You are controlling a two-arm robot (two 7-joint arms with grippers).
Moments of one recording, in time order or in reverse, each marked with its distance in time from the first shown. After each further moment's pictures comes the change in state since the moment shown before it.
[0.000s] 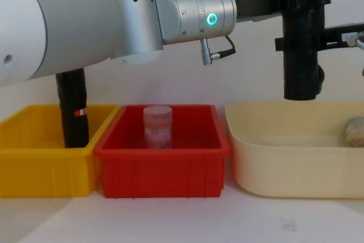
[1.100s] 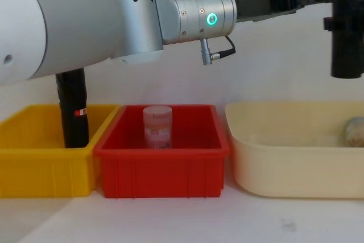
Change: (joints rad) left arm 0.000 0.000 0.000 0.000 0.000 0.000 0.000; right arm -0.023 -0.009 0.092 -0.013 -0.070 -0.032 -0.172
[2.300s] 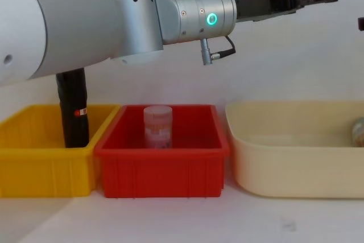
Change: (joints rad) left arm 0.000 0.000 0.000 0.000 0.000 0.000 0.000; right arm 0.038 -0.006 0.059 0.072 -0.054 0.023 -0.114
